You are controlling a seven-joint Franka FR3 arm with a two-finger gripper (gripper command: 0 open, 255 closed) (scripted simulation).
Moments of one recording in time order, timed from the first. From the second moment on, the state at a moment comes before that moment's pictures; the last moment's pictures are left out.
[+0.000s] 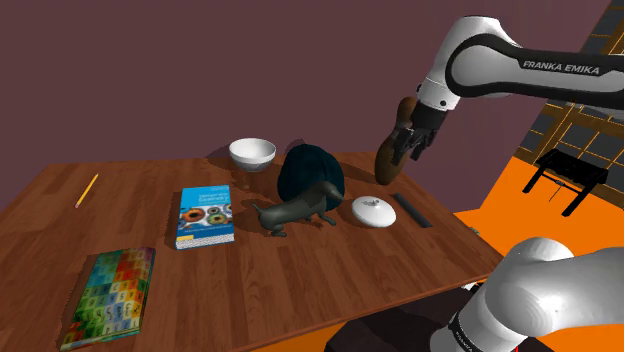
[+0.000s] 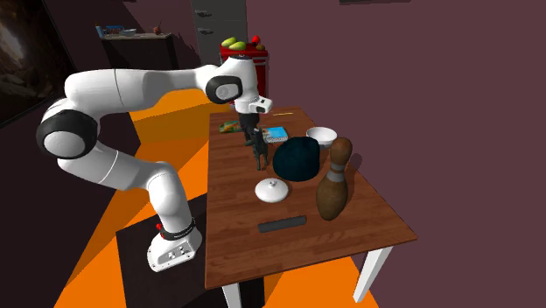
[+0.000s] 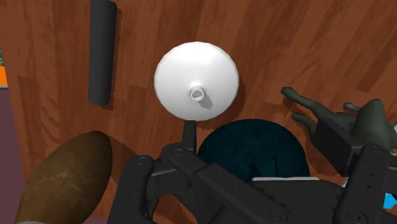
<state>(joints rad) -0.08 -0.74 -0.08 -2.40 0.00 1.76 -0.05</state>
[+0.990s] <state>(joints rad) -0.24 -0.52 -0.31 -2.57 -0.08 2.09 -0.13</state>
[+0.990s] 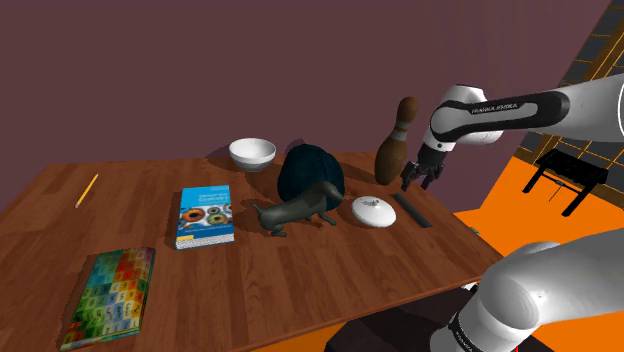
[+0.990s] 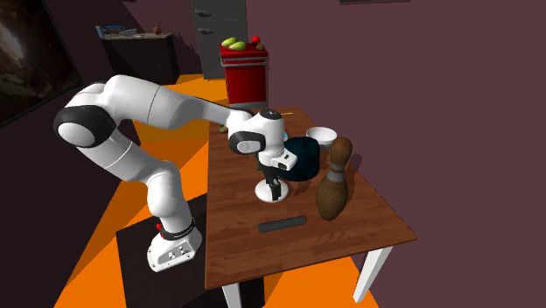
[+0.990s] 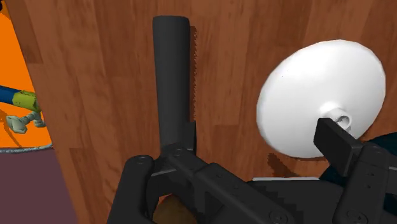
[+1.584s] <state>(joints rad) -0.29 -0.32 -0.44 -2.59 -0.07 2.27 -0.19</state>
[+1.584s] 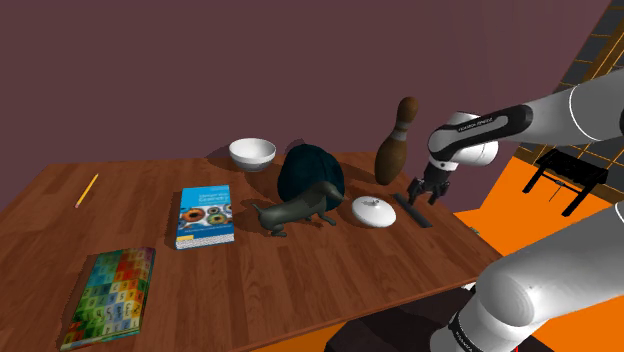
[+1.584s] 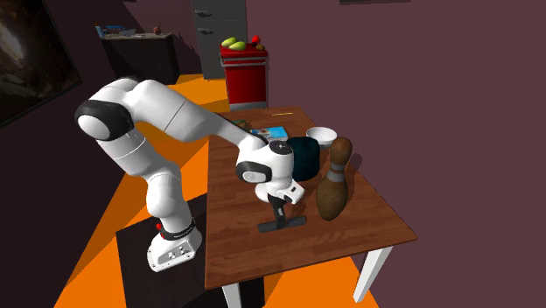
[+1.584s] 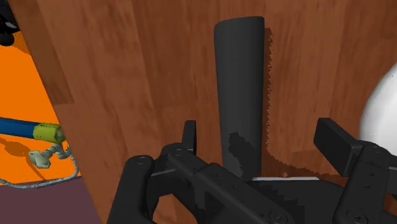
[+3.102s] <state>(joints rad) -0.28 -0.23 -0.46 -2.63 -0.04 2.40 -0.22</state>
